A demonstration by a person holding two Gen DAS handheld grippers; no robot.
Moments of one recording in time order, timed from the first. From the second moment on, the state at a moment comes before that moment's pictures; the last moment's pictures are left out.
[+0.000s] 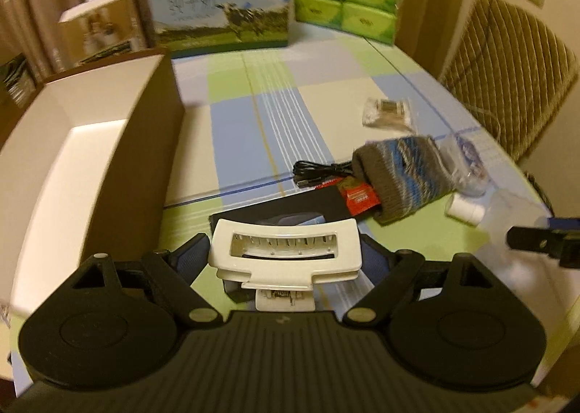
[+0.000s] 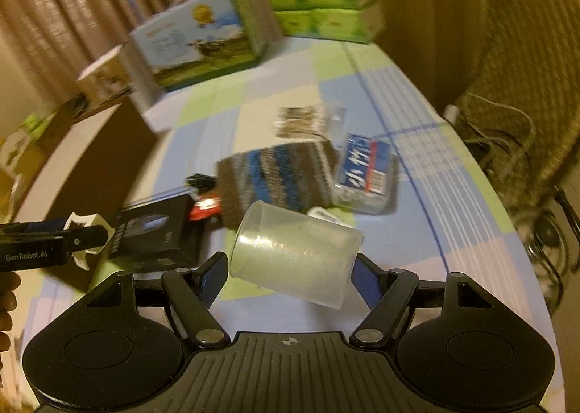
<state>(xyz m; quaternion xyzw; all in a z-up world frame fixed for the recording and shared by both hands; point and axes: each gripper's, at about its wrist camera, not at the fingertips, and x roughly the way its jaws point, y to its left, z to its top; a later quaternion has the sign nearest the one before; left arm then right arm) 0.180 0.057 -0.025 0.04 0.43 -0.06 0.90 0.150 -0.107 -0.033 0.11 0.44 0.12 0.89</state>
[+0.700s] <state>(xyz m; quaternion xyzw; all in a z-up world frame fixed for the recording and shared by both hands) 0.108 0.159 0.044 -0.01 0.38 0.09 0.92 0.154 0.051 0.015 0.04 0.38 0.35 0.86</state>
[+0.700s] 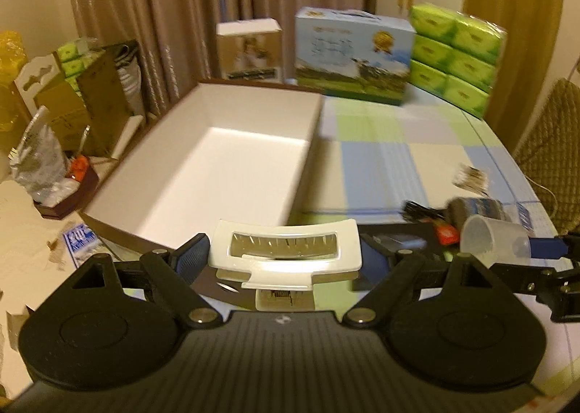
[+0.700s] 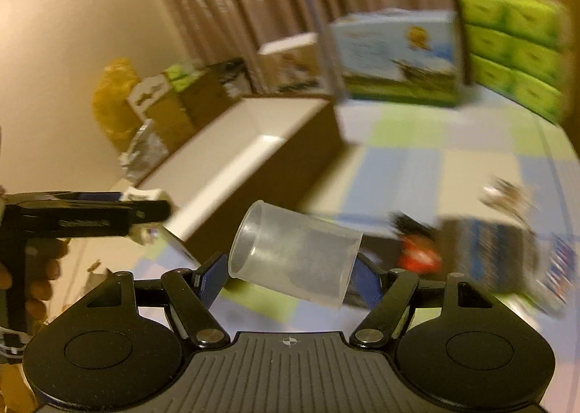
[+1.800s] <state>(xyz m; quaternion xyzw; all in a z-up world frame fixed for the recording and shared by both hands) 0.215 0.336 -0.004 0.01 0.44 0.02 0.90 0.242 0.282 -0.043 -0.13 0.40 0.37 0.83</state>
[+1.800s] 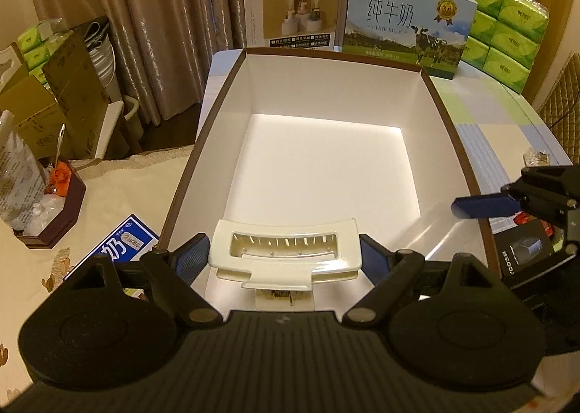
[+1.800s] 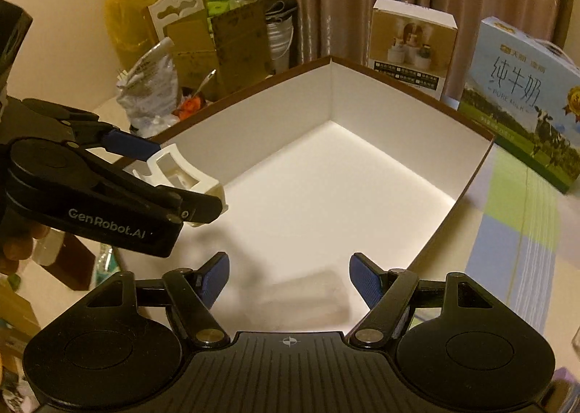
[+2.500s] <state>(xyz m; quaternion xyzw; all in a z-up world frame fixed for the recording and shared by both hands) 0.226 0.331 -0.017 0.02 0.47 0.00 0.88 0.238 0.275 -0.038 -0.13 0.40 0.37 0.83</state>
